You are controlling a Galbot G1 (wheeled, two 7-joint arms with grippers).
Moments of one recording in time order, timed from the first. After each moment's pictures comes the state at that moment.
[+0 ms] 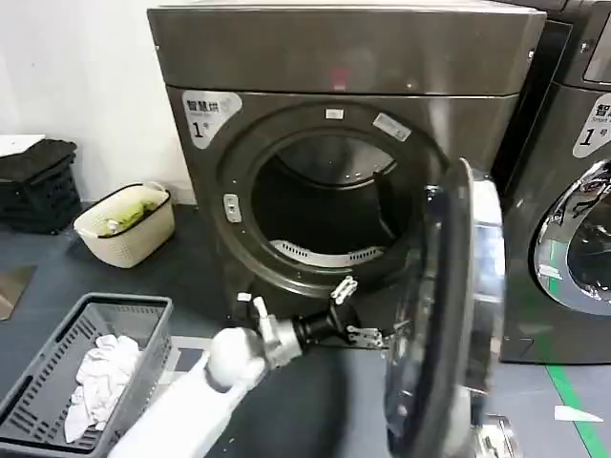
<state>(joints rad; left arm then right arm) 0.69 -1.21 0.12 -1.70 -0.37 -0.10 0.59 -1.73 1.52 1.87 2.13 0.35 -0.05 -0.07</state>
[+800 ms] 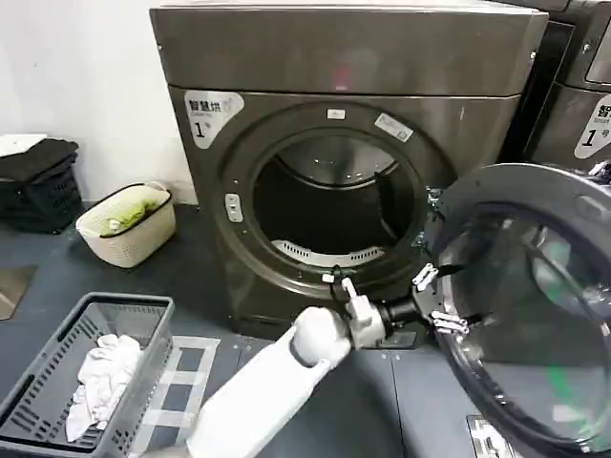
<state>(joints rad) 0.49 -1.49 0.30 -1.46 -0.31 -0.08 0.50 -1.70 1.61 2.16 2.12 0.25 -0.08 0.19</state>
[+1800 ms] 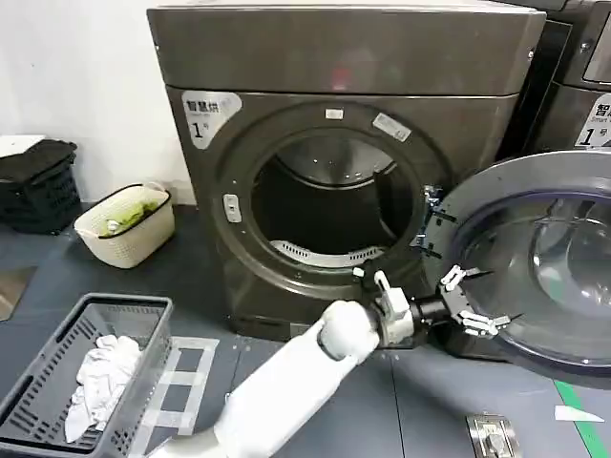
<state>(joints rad) 0.48 -1.51 0.34 -1.48 -0.33 0.07 0.46 -1.69 1.61 2.17 2.06 0.23 -0.09 0.18</state>
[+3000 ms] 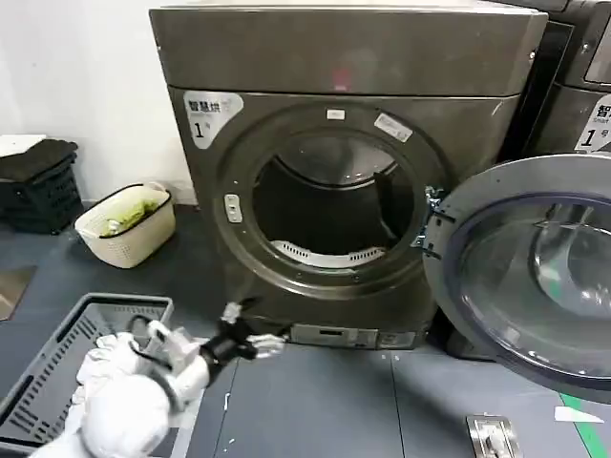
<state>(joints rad) 1.12 -0.80 -0.29 -2.23 -0.65 0.61 -0.05 -1.65 1.44 2.03 1.90 0.26 -0.14 0.16</state>
